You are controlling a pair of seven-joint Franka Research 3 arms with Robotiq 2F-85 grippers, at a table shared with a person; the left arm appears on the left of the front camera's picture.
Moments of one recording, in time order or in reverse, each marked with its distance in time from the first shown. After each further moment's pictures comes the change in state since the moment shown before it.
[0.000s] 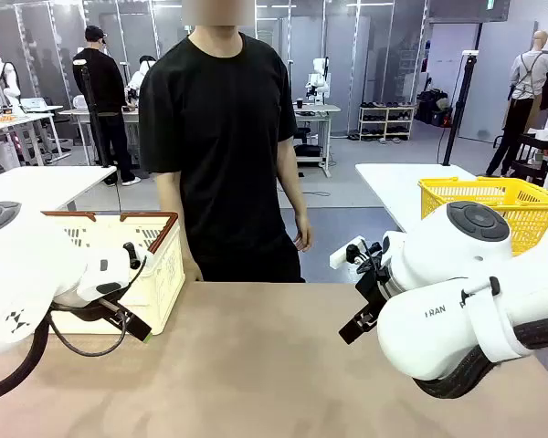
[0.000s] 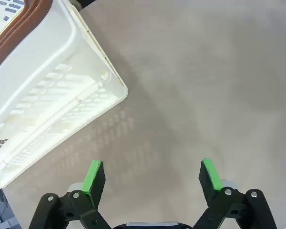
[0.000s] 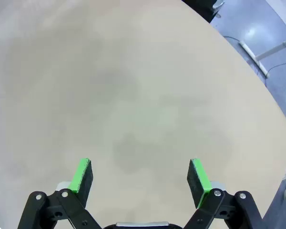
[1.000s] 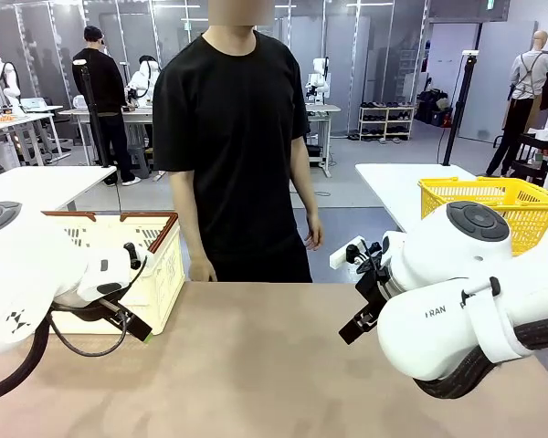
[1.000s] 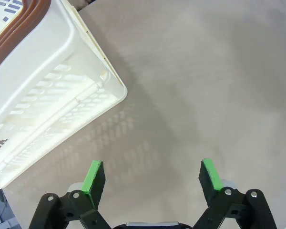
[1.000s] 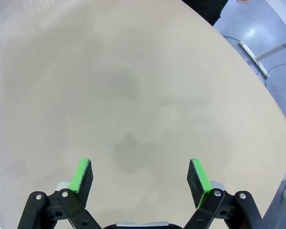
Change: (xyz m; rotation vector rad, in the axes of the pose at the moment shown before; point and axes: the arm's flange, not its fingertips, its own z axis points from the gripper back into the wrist) left arm 0.000 -0.001 0.000 0.000 0.000 -0.002; right arm 0.000 0.000 0.000 -0.001 0.000 0.003
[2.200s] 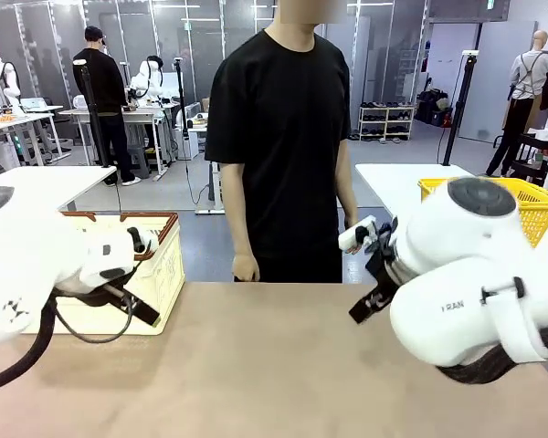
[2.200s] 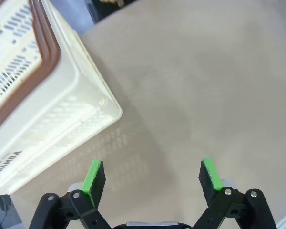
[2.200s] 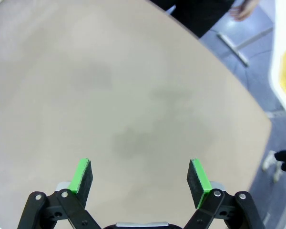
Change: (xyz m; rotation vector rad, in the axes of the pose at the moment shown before) left arm 0.025 -0.016 0.039 -0.001 -0.082 -0.002; right arm 0.021 -0.014 0.046 -0.130 0.013 -0.056
